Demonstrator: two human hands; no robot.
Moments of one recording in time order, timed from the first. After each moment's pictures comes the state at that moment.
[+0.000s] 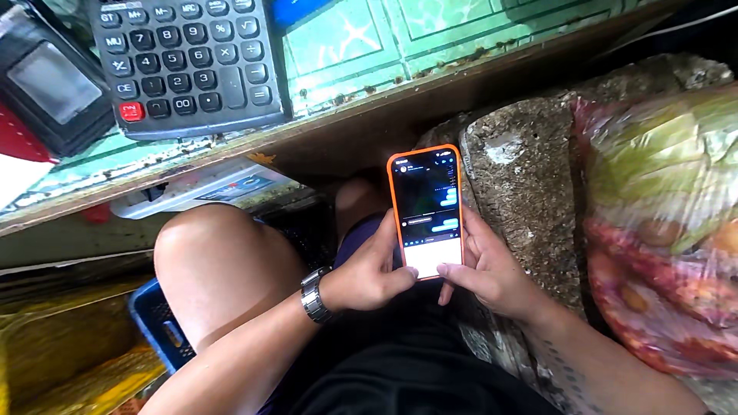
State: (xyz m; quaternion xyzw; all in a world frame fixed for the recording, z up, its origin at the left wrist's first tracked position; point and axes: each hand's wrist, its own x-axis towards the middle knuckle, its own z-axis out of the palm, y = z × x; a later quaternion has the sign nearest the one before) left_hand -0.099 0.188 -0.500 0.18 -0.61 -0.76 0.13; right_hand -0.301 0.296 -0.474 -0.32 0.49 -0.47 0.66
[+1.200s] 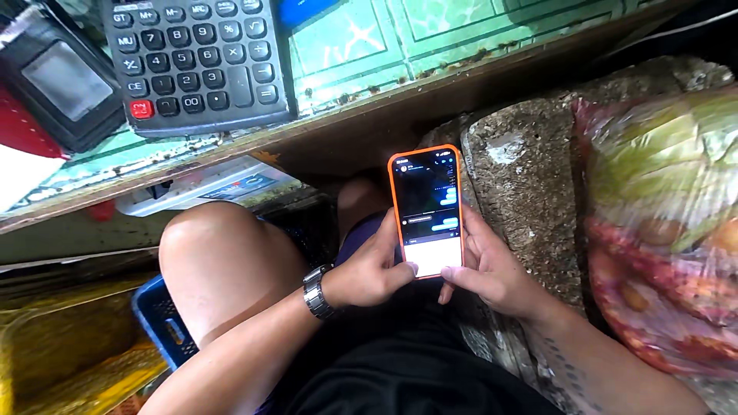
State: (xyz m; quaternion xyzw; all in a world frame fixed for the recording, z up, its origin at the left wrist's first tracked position) left_hand -0.097 0.189 -0.500 0.20 -0.61 -0.76 0.12; right_hand -0.304 0.296 -0.475 -0.34 0.47 -0.46 0.67
